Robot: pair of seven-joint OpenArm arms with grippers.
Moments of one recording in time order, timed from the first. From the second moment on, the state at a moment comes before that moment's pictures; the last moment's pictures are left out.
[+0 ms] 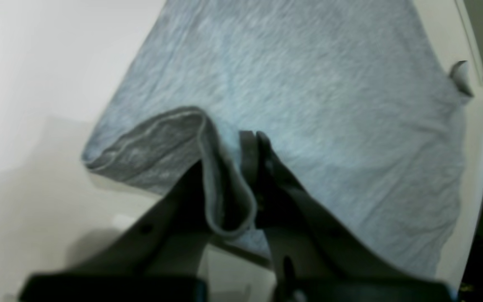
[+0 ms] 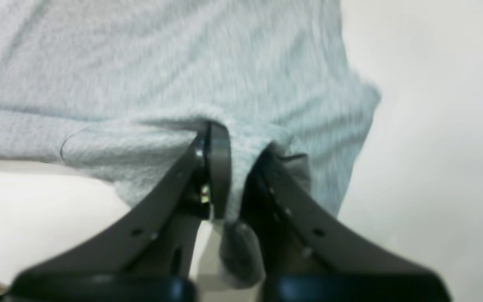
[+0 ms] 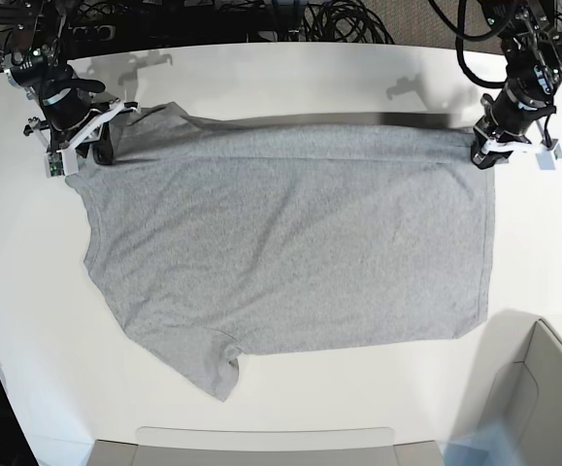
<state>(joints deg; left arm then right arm) 21.2 -11.0 -35.2 105.2 -53.0 5.1 56.2 -26.6 15.1 20.9 117.5 26.1 18.0 -47.7</state>
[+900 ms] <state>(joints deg) -0.2 -12.5 -27.8 88.9 -35.7 5.1 56.5 -3.8 18.7 10.4 97.6 20.8 18.2 -47.4</state>
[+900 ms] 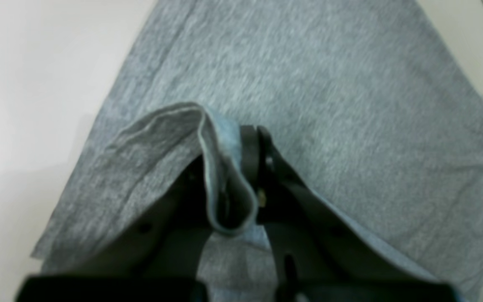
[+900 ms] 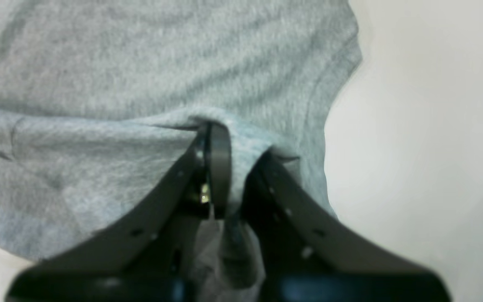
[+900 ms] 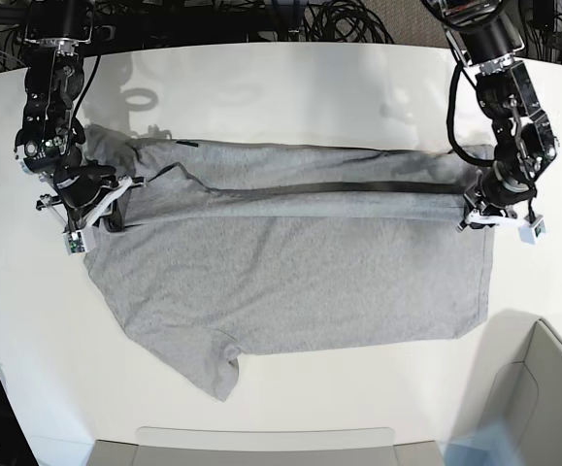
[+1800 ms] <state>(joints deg) -6.3 -16.0 -22.9 80.1 -35.7 5.6 53.1 6.7 20.4 6.1 88.6 20.9 18.2 -44.1</state>
